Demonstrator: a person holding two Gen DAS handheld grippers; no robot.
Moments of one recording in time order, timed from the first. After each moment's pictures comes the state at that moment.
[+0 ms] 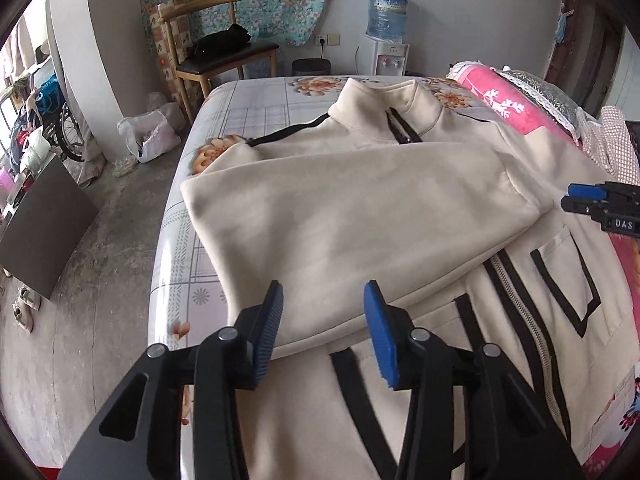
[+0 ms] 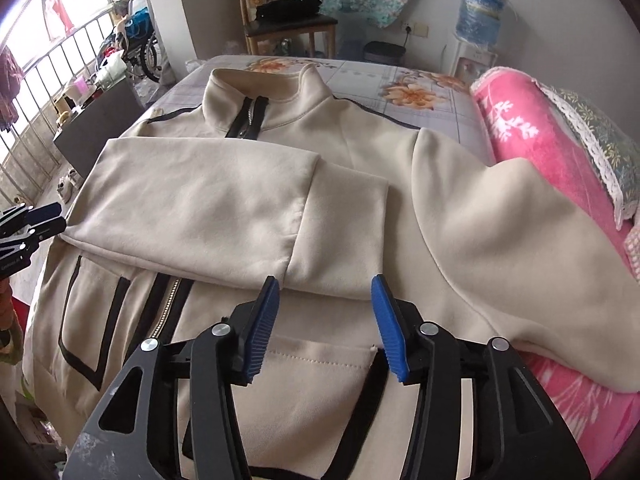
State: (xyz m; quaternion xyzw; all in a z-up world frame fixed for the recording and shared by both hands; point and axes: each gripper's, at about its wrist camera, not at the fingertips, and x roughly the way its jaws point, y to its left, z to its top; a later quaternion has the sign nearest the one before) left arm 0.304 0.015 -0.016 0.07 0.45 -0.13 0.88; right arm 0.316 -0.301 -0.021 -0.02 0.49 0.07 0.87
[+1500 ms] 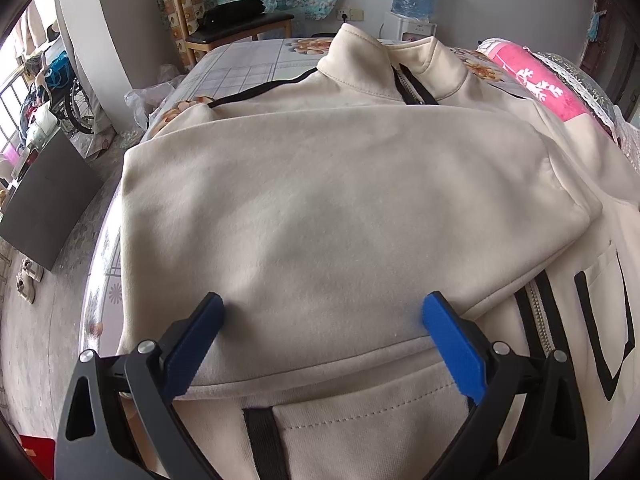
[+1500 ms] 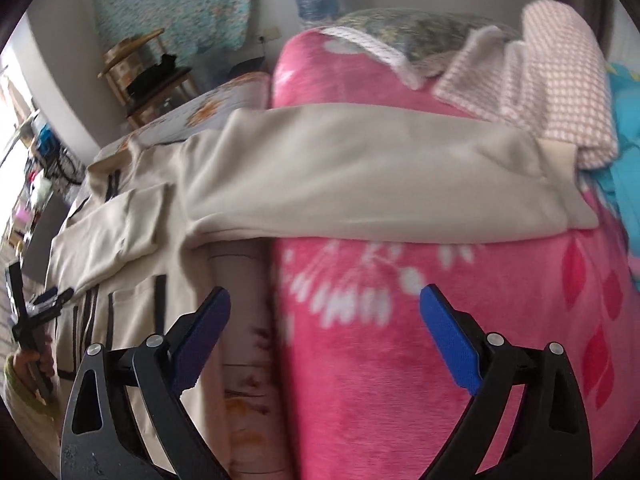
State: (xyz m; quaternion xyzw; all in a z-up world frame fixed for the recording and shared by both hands) left arm 0.339 -0.034 -0.076 0.06 0.49 -0.08 0.87; right arm 0.200 -0.527 0.002 0.16 0.47 -0.12 0.86
